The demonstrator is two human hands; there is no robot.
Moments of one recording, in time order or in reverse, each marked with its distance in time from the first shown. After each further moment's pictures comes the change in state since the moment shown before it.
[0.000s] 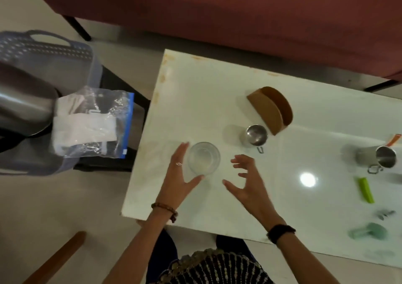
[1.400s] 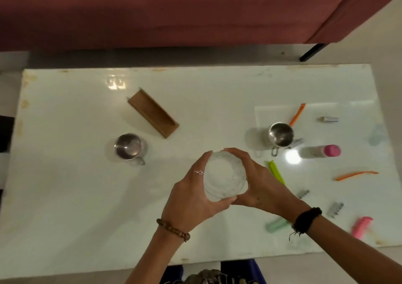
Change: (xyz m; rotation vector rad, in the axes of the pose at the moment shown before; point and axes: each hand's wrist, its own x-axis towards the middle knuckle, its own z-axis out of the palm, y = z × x) left_hand 0.019 0.192 0.265 0.310 -0.310 0.080; right_hand -0.023 0.145 -0.271 -0.153 -0.193 -0.084
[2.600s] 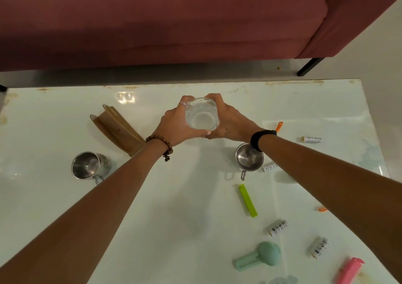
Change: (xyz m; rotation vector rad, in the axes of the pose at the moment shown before) left_hand 0.193 0.042 0.015 0.070 0.073 -0.015; right_hand 0.142 0.083 -0.112 -0.074 0.053 -0.179
